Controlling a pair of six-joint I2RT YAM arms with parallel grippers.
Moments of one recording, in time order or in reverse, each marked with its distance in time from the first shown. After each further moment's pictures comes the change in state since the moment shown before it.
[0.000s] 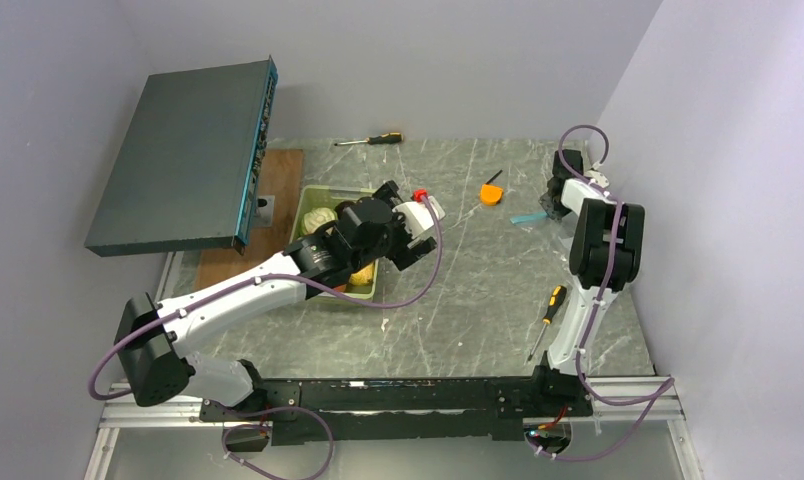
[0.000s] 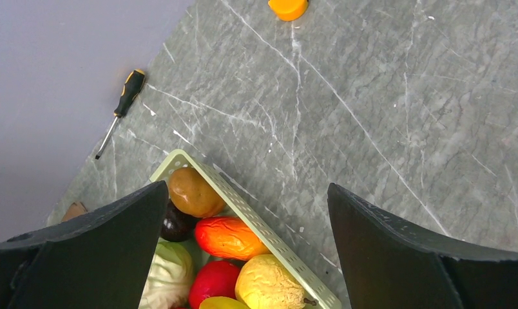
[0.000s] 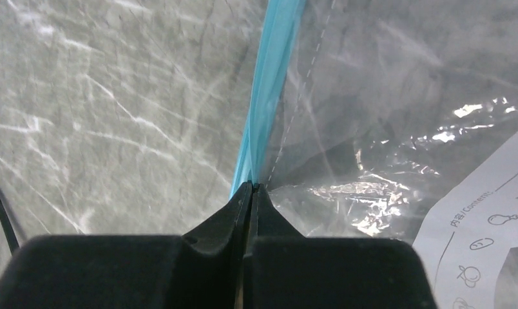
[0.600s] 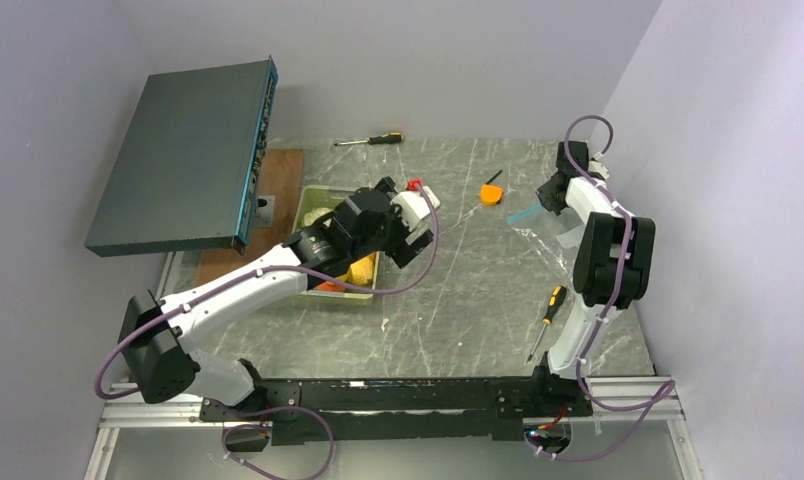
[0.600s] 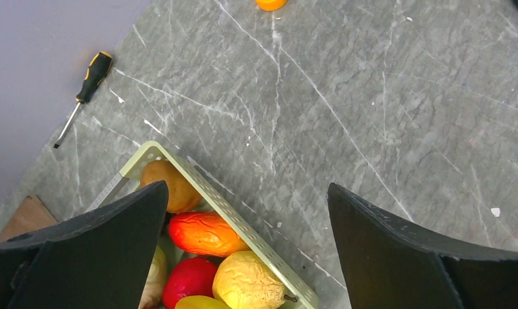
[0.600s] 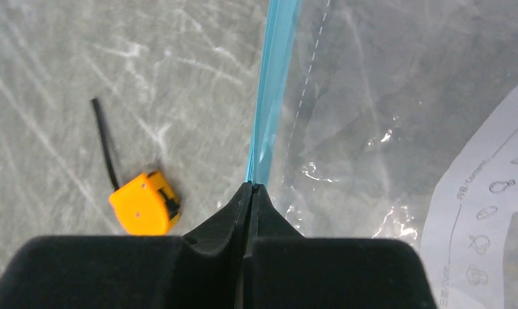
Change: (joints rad) left arm 0.041 0.028 0.032 -0.053 0.082 -0.083; right arm 0.017 -0.158 -0.058 -0.048 -0.137 0.001
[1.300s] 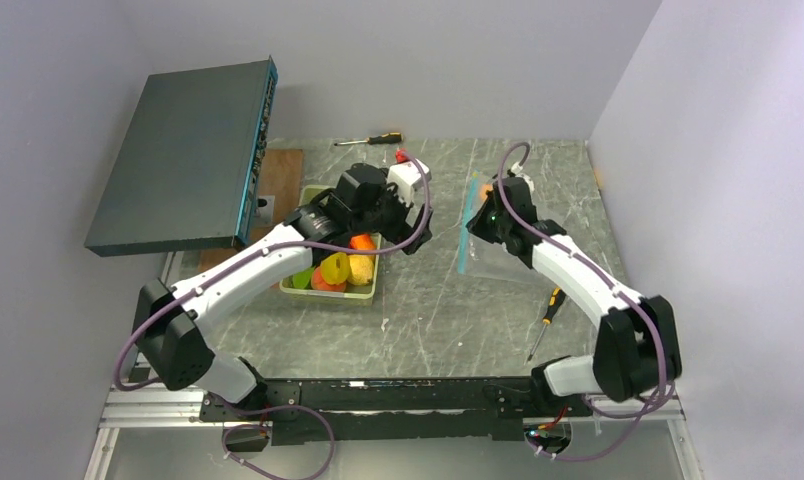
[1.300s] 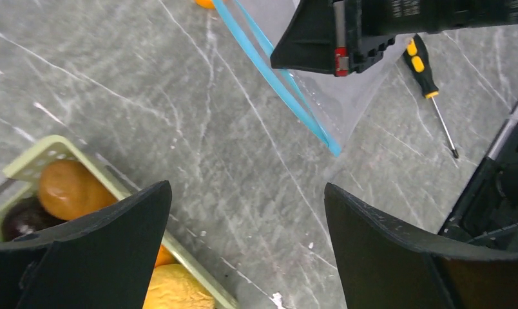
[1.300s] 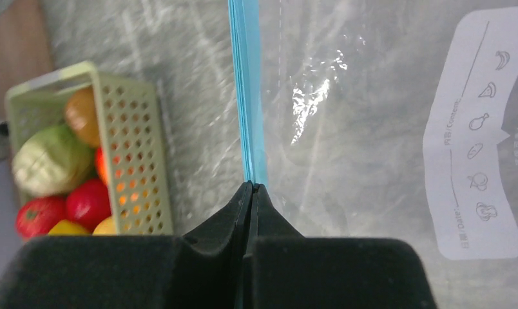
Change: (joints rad) left arm 0.124 0.075 0.116 -0.067 0.271 -0.279; right arm 0.473 -0.549 -0.451 0.134 -0.104 -0.114
